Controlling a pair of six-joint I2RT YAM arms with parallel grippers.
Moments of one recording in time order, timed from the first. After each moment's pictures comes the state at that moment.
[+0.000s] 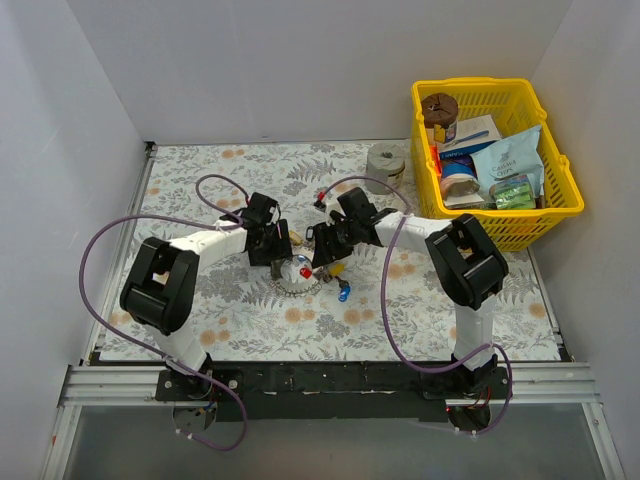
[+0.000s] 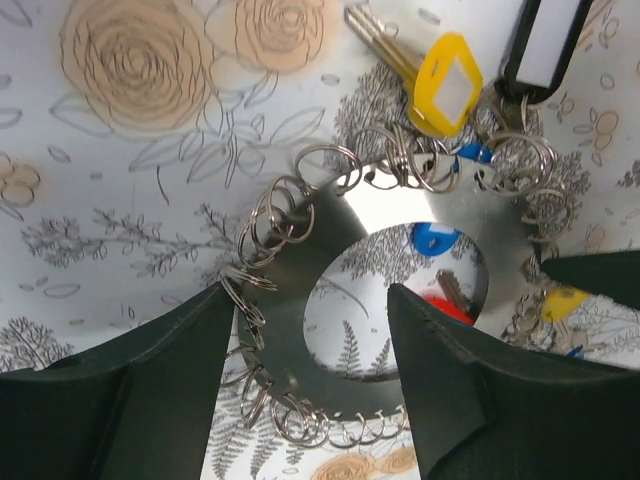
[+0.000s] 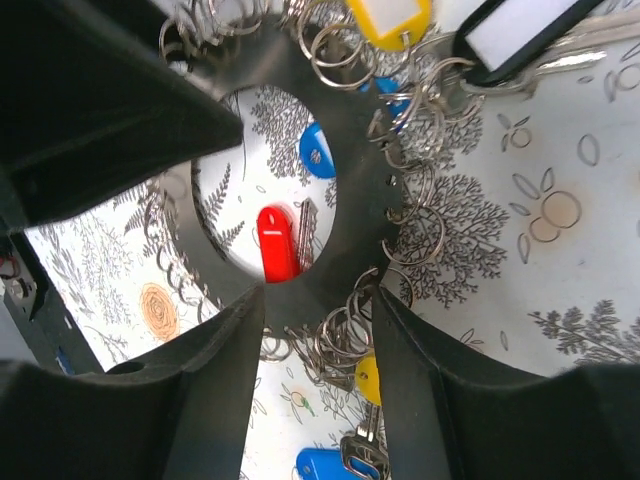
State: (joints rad) left arm -0.42 1.69 0.99 -0.39 0.04 -0.58; right arm 0.65 1.96 1.24 -0.20 -0.57 0.22
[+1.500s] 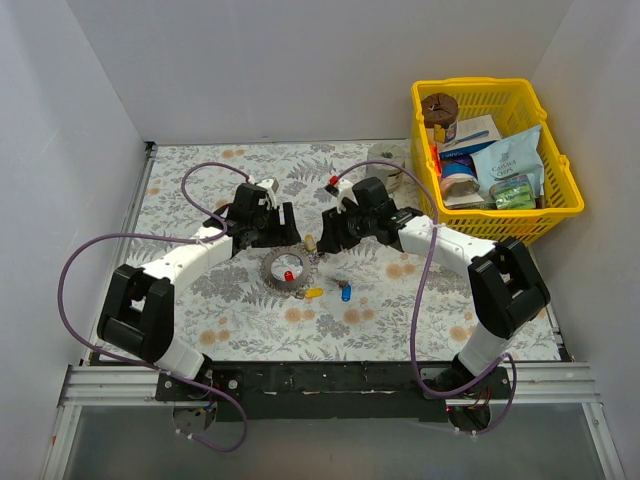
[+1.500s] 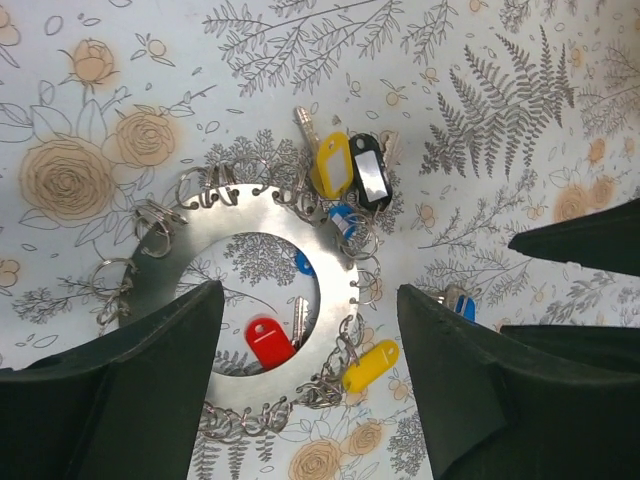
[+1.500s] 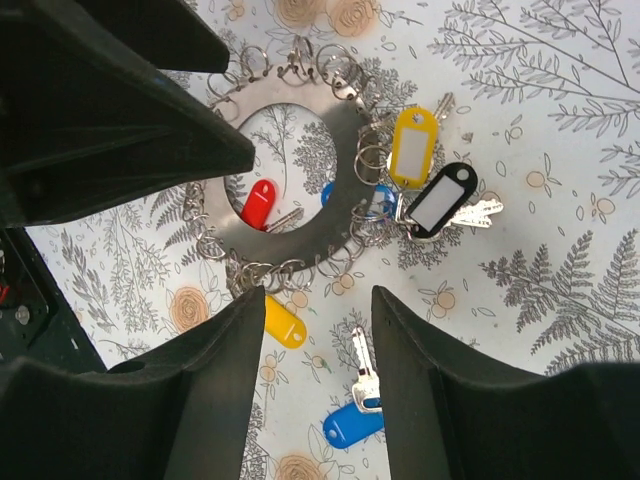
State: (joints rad) left arm -0.42 1.51 0.99 -0.27 0.14 -0.44; right arm 0.65 1.68 1.14 -0.16 -0.44 0.21
